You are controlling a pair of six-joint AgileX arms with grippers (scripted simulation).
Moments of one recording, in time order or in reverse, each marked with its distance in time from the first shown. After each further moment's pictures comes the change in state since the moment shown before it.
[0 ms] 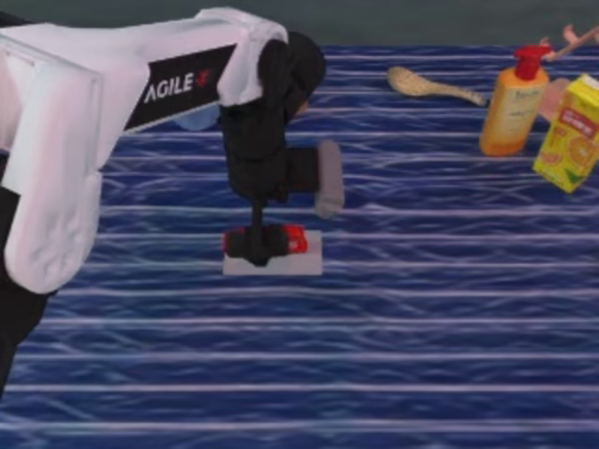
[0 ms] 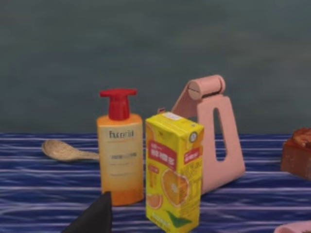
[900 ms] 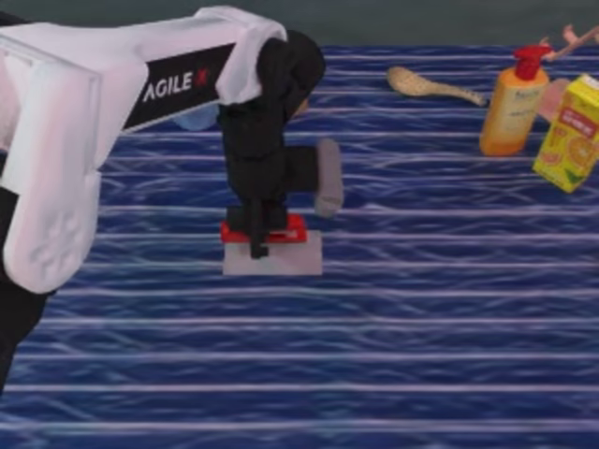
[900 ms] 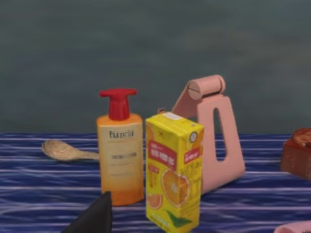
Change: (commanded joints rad) left arm 0.000 0.000 0.000 0.000 0.000 0.000; right arm 0.000 0.000 0.000 0.000 0.000 0.000
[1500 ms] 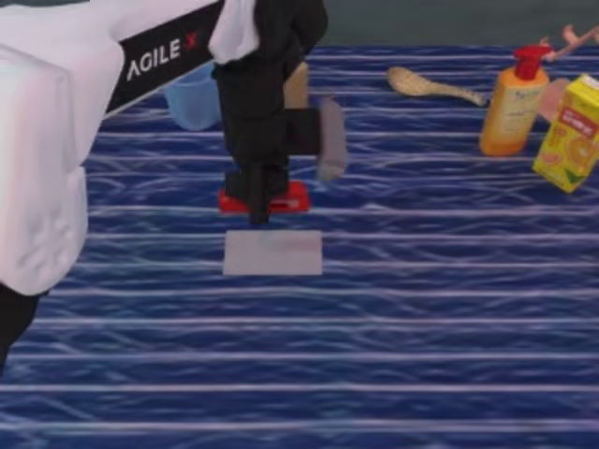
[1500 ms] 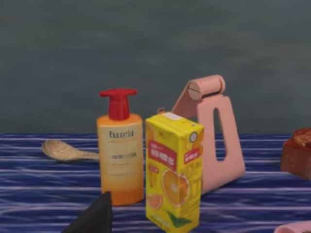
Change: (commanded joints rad) left arm 0.005 -0.024 0.138 -0.151 0.001 -0.003; right arm 0.000 0.000 0.000 0.000 0.000 0.000
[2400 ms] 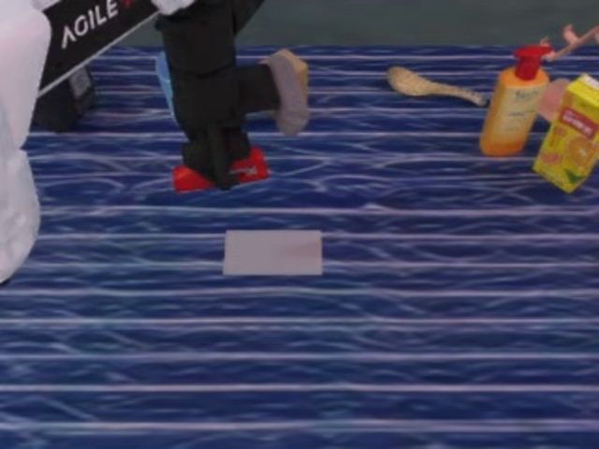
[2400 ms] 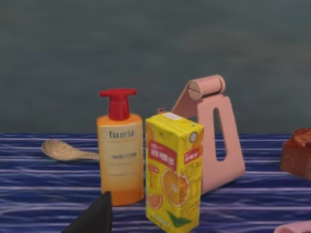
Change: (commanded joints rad) left arm 0.071 -0.080 0.055 -0.159 -0.002 -0.131; right arm 0.000 0.000 0.000 0.000 0.000 0.000
